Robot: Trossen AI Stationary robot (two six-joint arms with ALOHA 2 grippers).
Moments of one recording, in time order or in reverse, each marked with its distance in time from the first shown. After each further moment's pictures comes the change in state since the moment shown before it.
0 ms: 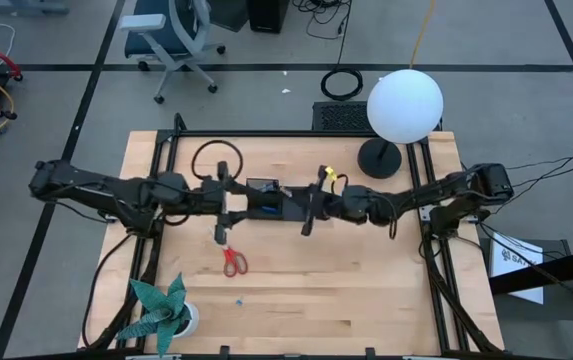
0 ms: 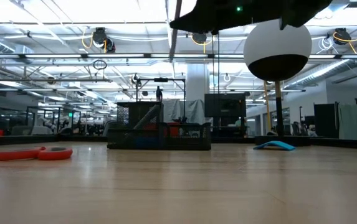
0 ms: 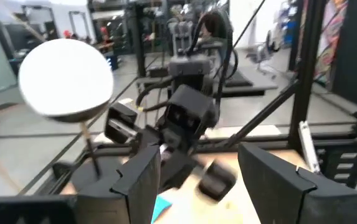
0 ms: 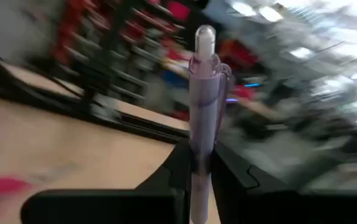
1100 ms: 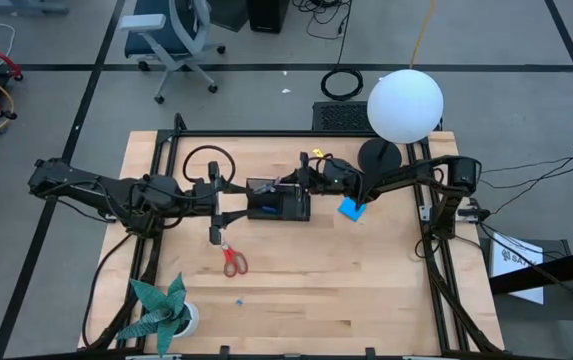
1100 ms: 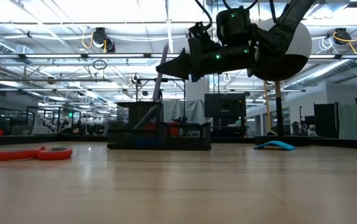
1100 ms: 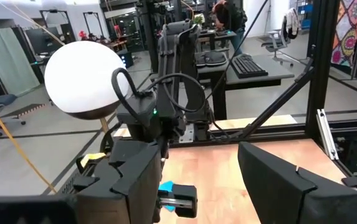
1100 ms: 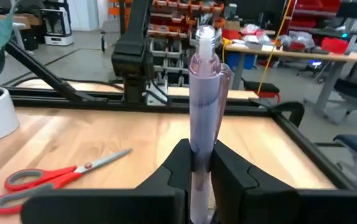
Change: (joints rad) left arm -0.059 -0.056 0.000 -0.081 -0.118 0.053; right arm -0.302 0.249 0.028 0.129 -0.546 0.349
